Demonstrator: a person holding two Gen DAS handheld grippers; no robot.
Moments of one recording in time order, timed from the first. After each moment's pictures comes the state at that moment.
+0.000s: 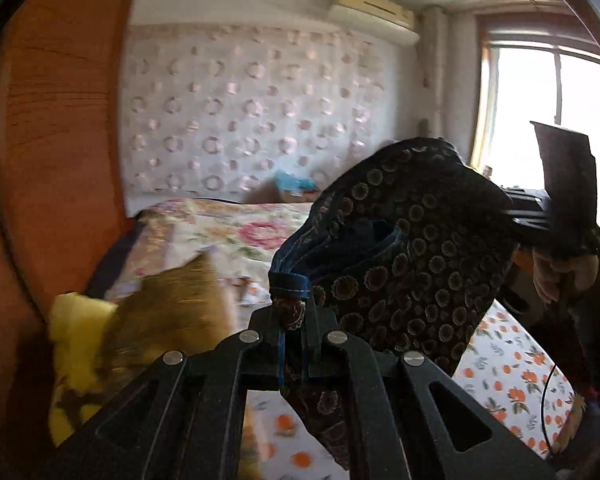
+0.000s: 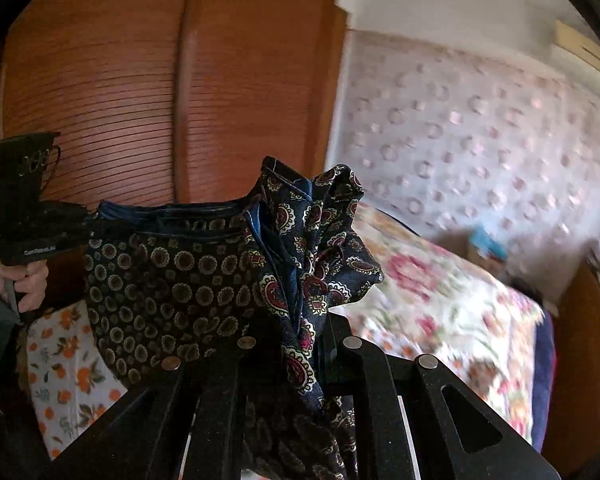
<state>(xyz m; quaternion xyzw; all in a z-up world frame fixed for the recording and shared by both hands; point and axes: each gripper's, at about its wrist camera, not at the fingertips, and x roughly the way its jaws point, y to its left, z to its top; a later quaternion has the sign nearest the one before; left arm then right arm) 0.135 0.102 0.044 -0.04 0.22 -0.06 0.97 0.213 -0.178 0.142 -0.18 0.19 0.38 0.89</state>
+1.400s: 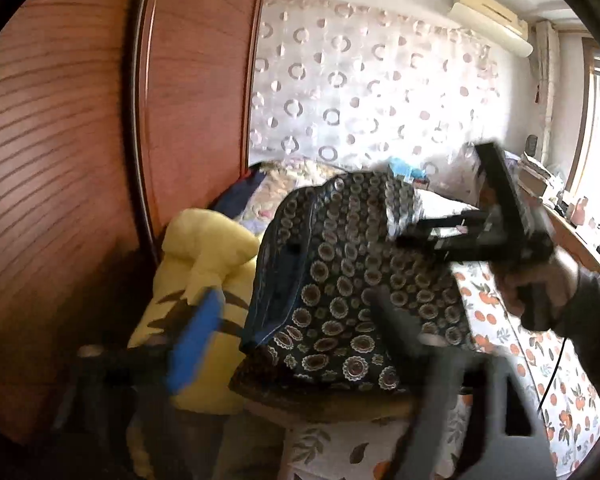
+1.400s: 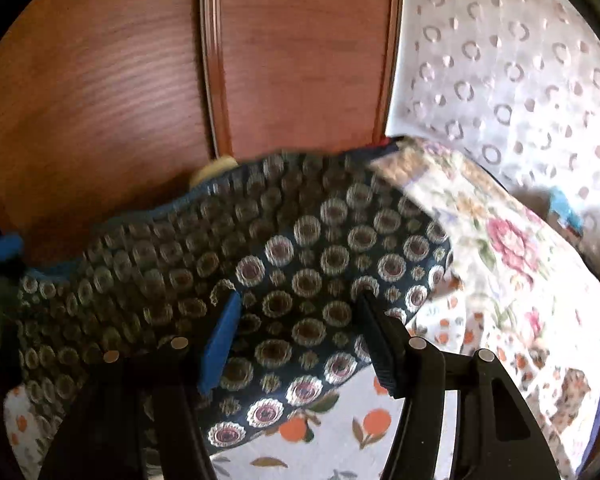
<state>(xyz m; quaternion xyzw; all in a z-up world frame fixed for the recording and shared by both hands) 0.086 0.219 -0.037 -0.09 0.25 0.12 0.96 0.302 0.049 0.007 -0.21 0.32 0.42 0.82</state>
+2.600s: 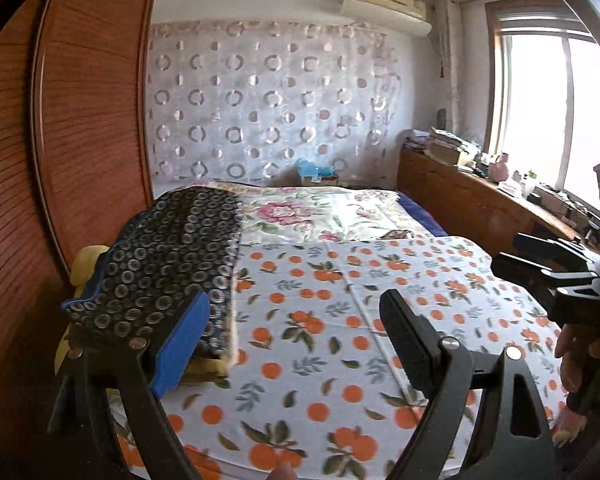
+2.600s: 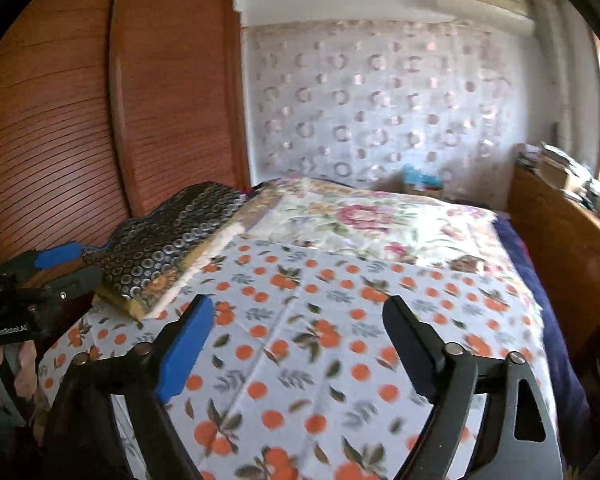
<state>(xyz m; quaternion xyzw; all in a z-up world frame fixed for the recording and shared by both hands) 0.047 0.040 -0.004 -0.03 0.23 -0.03 0.97 0.037 -0.176 0.053 -0.05 0.23 0.22 0.95</state>
